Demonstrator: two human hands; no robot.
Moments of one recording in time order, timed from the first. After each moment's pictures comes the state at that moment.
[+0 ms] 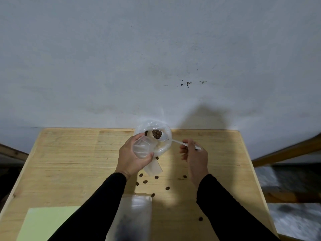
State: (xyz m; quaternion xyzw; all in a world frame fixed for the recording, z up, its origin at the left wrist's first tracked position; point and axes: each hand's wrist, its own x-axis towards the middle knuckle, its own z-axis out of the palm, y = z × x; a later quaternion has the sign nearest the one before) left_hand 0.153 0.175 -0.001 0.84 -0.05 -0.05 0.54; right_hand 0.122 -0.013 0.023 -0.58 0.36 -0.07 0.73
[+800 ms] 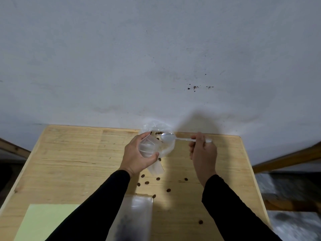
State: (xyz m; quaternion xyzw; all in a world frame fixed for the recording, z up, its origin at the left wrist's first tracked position) left_hand 0.158 0.174 0.000 0.84 -0.07 -0.04 0.54; right_hand 0.126 -0.012 0.057 -0.71 0.29 -0.13 0.62
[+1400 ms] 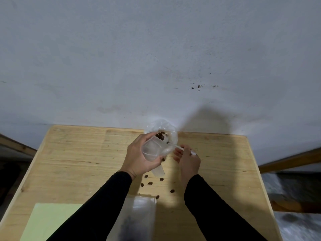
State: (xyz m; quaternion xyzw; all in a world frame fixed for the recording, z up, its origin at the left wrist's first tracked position) left_hand 0.156 0.176 0.014 0.84 -0.16 0.00 0.51; right_hand 0.138 0.025 0.000 -0.53 0.47 -0.06 0.70
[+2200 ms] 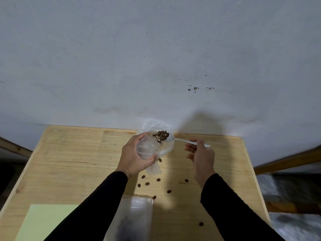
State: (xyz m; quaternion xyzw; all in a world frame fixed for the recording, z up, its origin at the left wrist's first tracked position) left_hand 0.161 0.182 0.000 0.86 -0.10 -0.02 0.51; right_hand 0.133 -0.013 0.046 -0.55 0.39 -0.09 0.73
